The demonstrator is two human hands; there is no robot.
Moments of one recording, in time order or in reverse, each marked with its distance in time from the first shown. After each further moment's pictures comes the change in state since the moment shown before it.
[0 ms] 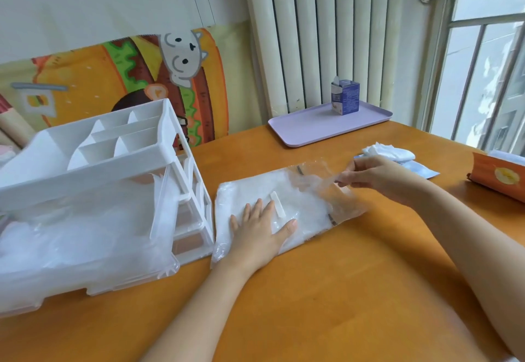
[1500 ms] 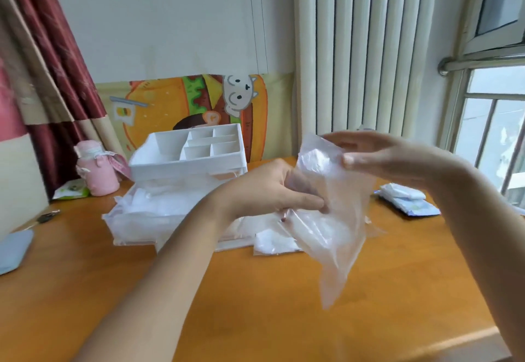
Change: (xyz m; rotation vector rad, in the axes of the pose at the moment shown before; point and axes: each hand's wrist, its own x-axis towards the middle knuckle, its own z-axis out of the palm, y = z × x) left_hand -0.162 0.031 -0.182 -0.539 -0.104 0.472; right_hand -0.122 -0.184 0.057 -0.202 -0.347 -0.348
